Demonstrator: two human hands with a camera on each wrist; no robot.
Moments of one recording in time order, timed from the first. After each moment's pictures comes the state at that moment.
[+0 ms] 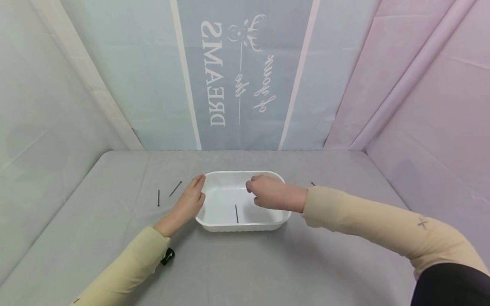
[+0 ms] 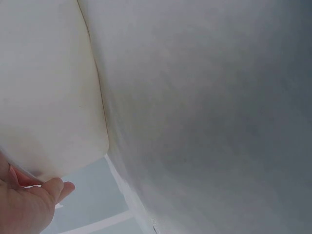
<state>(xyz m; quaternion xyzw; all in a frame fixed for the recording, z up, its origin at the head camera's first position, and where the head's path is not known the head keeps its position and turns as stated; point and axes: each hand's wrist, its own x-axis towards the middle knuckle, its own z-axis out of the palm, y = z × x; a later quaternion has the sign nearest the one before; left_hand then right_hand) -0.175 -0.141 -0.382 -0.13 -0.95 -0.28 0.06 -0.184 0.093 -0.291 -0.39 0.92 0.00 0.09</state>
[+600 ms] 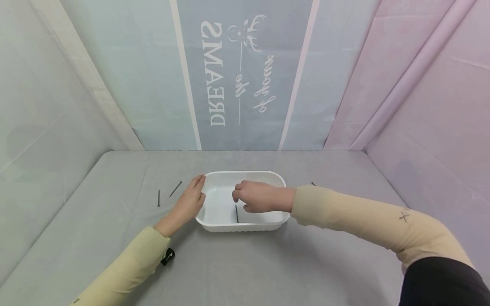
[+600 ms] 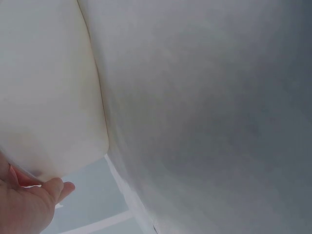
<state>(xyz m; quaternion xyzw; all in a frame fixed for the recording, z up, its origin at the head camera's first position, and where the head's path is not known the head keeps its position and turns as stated) -0.175 -0.141 -0.382 -0.14 -0.95 -0.27 0.06 -0.191 0.076 -0.307 -0.49 0.86 0.02 0.10</state>
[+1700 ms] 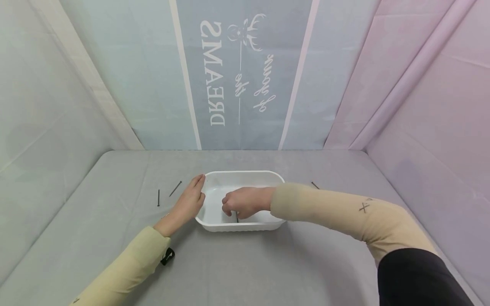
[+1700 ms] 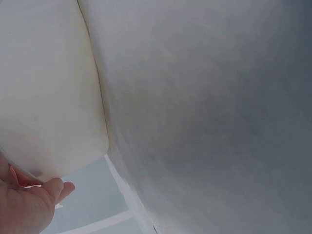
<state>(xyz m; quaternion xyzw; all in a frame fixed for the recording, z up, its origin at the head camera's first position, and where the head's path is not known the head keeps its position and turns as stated) -0.174 -0.141 -0.382 -0.14 -0.95 -0.27 0.07 -0.206 0.045 -0.334 -0.59 0.78 0.11 0.17</state>
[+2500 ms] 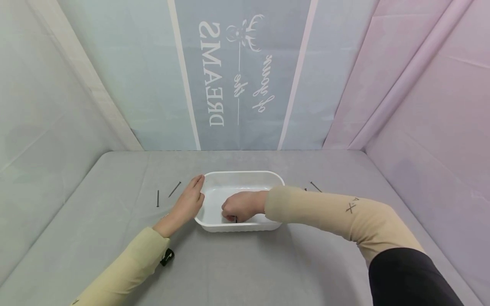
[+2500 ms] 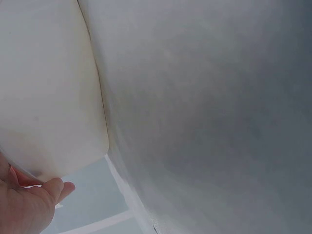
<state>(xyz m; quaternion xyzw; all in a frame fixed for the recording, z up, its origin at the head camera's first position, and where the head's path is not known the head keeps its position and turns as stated) -0.174 -0.141 -0.380 -0.14 -0.95 -0.27 0.06 -0.209 0.040 -0.350 -0.61 0.76 0.10 0.19</state>
